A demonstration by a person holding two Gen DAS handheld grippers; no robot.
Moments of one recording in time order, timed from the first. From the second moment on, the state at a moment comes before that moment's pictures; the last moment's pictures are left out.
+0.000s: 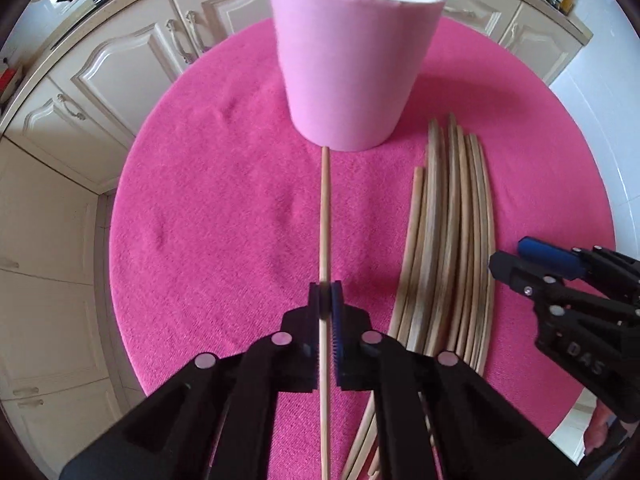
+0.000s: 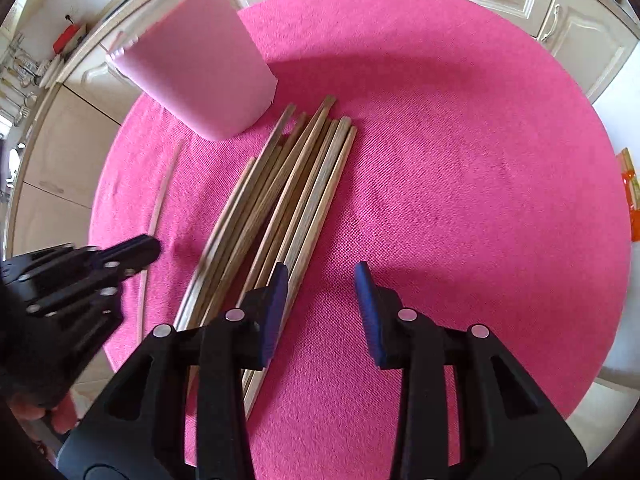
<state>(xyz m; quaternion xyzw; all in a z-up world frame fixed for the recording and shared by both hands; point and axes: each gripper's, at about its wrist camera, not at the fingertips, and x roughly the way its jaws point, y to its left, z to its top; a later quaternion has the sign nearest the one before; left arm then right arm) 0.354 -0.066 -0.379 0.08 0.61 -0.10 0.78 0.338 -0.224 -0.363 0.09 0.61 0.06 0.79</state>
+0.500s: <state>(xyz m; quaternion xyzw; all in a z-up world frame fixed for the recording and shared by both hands) 0.357 -0.027 -0.364 0.02 0.60 -0.08 0.80 0.354 -0.206 -0.365 0.02 0.64 0.05 0.77</state>
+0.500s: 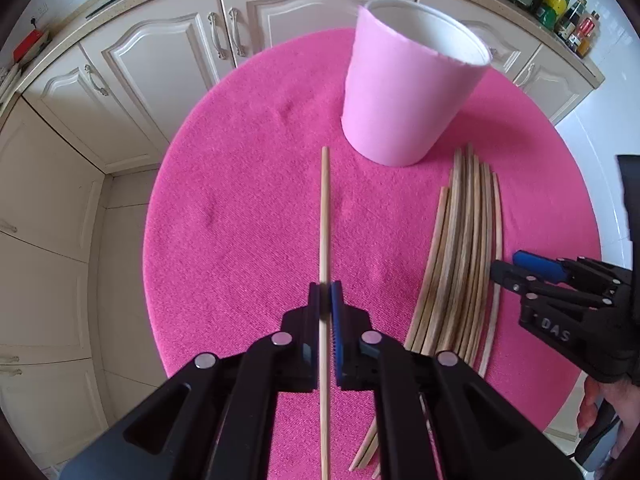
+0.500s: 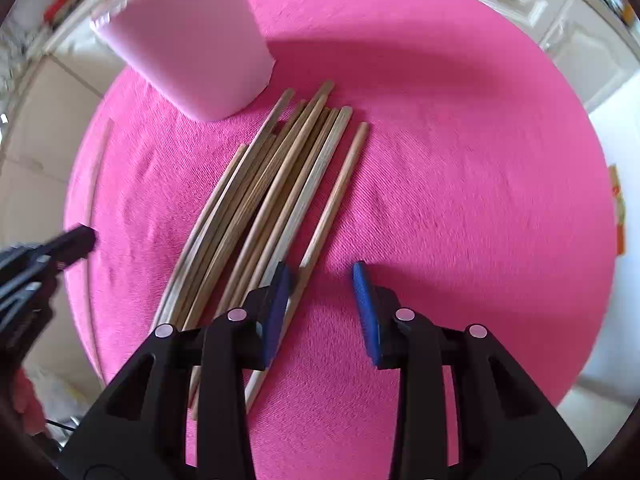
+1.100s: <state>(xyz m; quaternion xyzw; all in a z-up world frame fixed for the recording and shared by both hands) 0.353 -0.013 -0.265 -0.07 0.48 -0.08 0.87 0.365 -0.278 -0.317 0.14 0.57 0.10 0.80</state>
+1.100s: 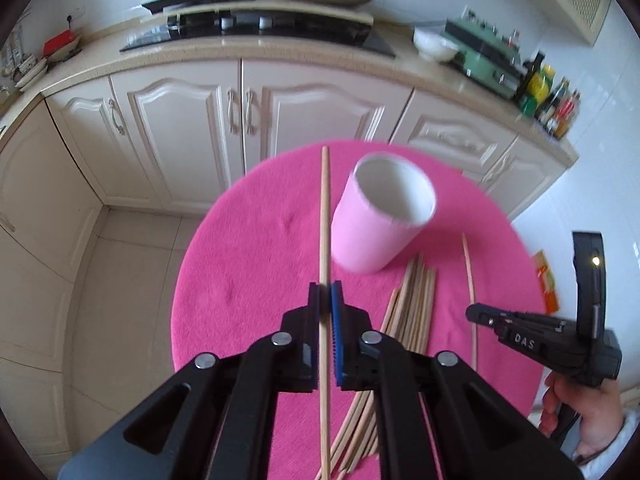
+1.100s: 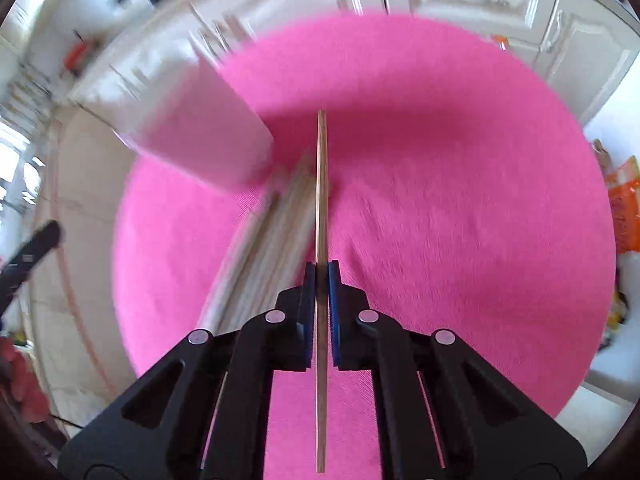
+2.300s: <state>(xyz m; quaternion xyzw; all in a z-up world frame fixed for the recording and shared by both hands) 0.454 -0.051 -0.264 -0.11 0.25 -0.06 0.96 0.433 -0.234 -0.207 0.17 0.21 0.17 0.95</state>
